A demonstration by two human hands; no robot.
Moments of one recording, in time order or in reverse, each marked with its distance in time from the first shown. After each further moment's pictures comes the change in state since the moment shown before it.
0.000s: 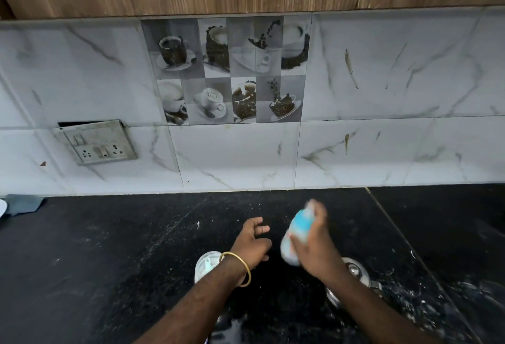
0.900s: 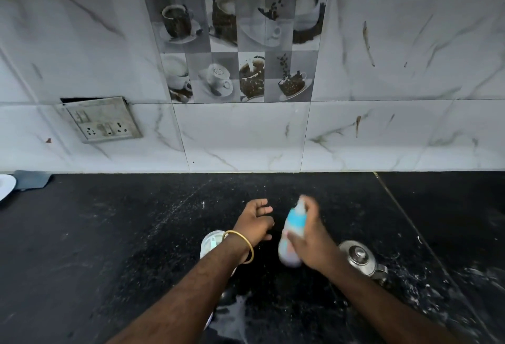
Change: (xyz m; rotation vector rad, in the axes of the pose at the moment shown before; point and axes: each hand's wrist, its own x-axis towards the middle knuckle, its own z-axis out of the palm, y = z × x) left_hand 0.001 0.004 -0.005 -0.062 0.024 -0.036; right_hand -0.018 -0.006 0.015 -0.028 -0.122 0.010
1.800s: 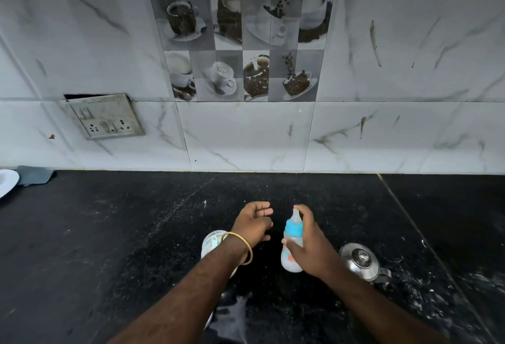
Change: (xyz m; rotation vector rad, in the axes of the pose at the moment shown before) left_hand -0.005 0.002 -0.005 -0.018 0.039 -0.020; right_hand -0.002 0.016 0.014 -0.116 -0.079 -0.017
